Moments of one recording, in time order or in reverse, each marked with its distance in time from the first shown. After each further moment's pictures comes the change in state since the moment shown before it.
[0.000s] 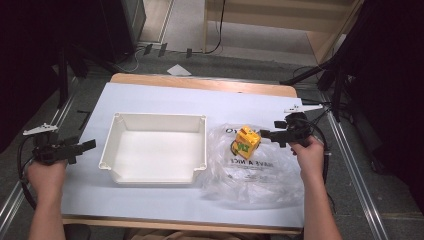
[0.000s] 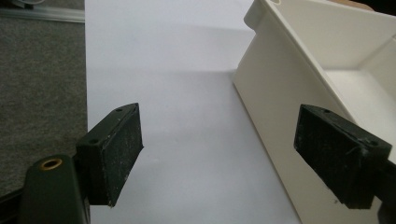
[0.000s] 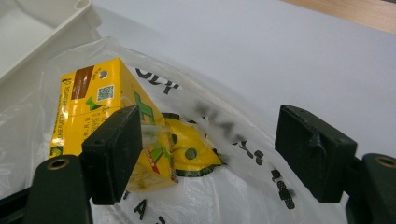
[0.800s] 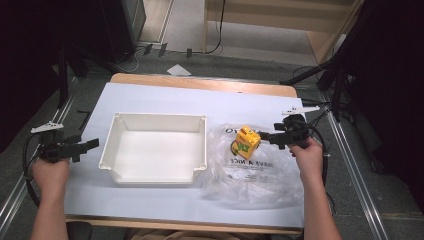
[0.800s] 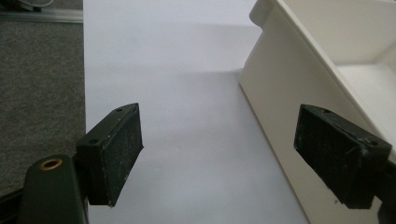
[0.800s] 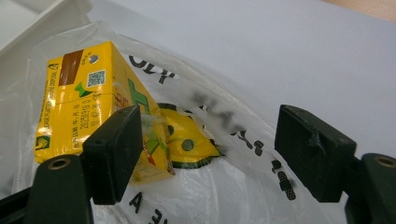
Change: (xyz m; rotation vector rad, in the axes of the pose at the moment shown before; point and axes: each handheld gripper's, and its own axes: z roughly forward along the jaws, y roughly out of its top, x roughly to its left) left arm -0.004 0.004 0.010 0.021 0.036 0.037; right arm 0.003 -0.004 0.004 0.029 -0.028 -0.007
